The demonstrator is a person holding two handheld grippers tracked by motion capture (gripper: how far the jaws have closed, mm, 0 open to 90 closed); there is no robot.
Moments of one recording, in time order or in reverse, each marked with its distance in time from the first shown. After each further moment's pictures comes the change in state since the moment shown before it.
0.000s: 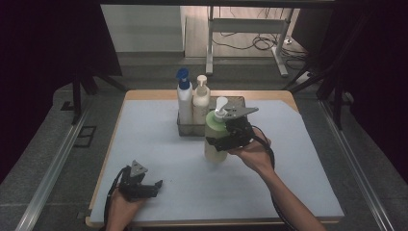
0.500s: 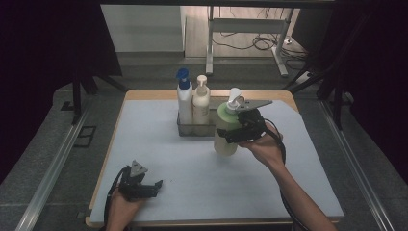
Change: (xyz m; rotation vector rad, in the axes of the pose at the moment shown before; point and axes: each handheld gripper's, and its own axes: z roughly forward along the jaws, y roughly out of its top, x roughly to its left) left arm 0.000 0.000 0.000 0.001 0.000 0.001; right arm -0.023 0.006 -0.023 -0.013 -0.055 0.031
